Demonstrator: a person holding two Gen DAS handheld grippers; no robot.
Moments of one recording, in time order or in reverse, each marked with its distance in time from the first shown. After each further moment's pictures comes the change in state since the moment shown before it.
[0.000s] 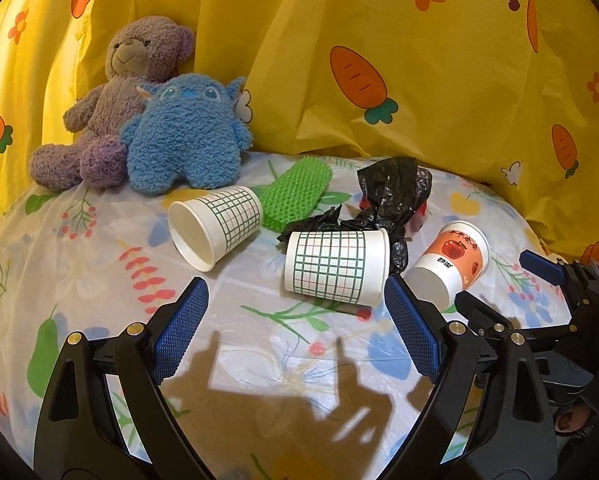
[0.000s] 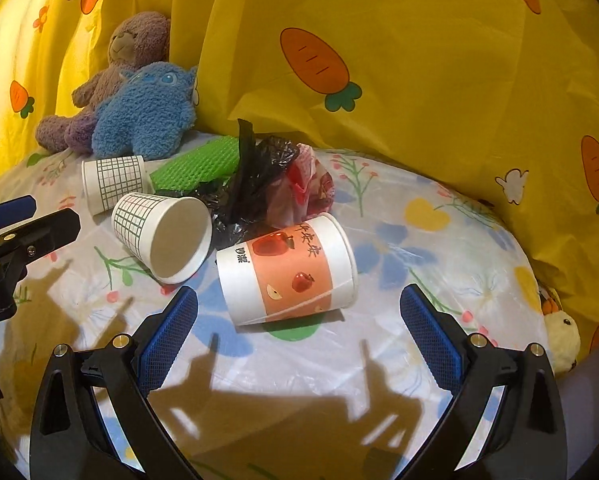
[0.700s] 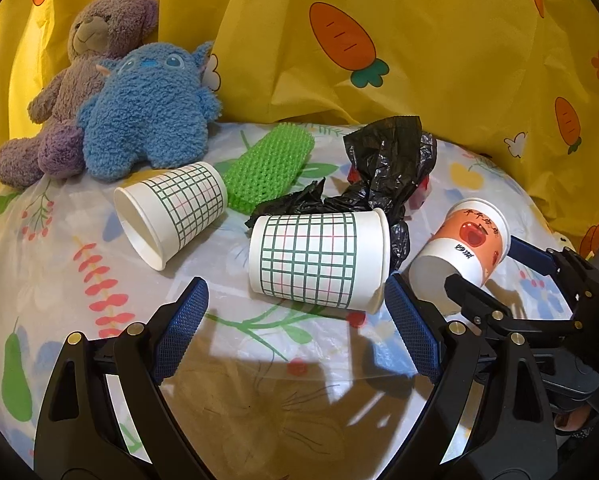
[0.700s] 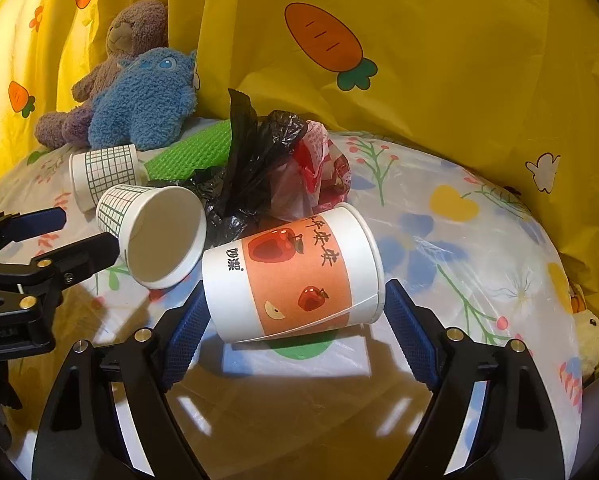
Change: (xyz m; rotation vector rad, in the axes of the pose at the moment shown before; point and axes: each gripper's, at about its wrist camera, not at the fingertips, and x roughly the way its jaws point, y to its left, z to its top) left arm 0.052 -0.017 0.003 0.044 0.107 -0.033; right arm 0.021 -0.010 -0.001 0.042 0.012 0.050
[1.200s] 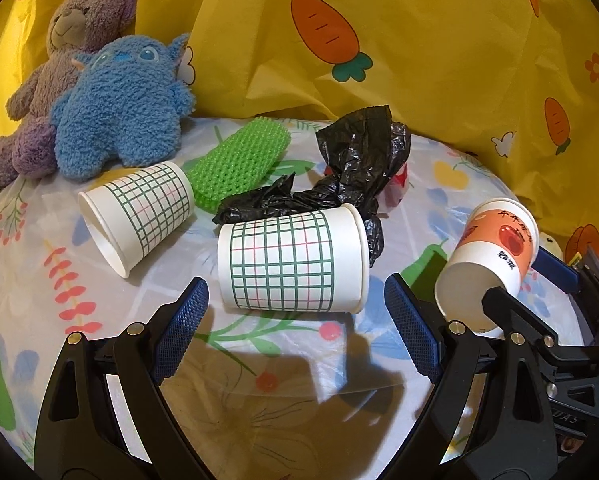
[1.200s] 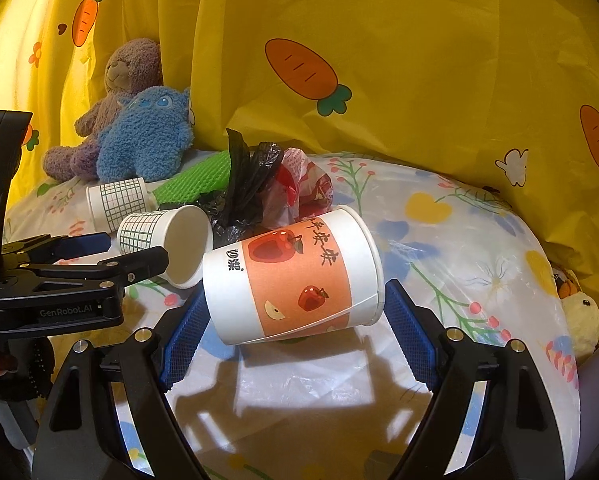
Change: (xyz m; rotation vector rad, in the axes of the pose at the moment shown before) left arm 0.012 -0.012 0.008 -0.002 0.021 -0.065; right arm -0.036 -0.014 -0.009 0.069 -0.077 0.003
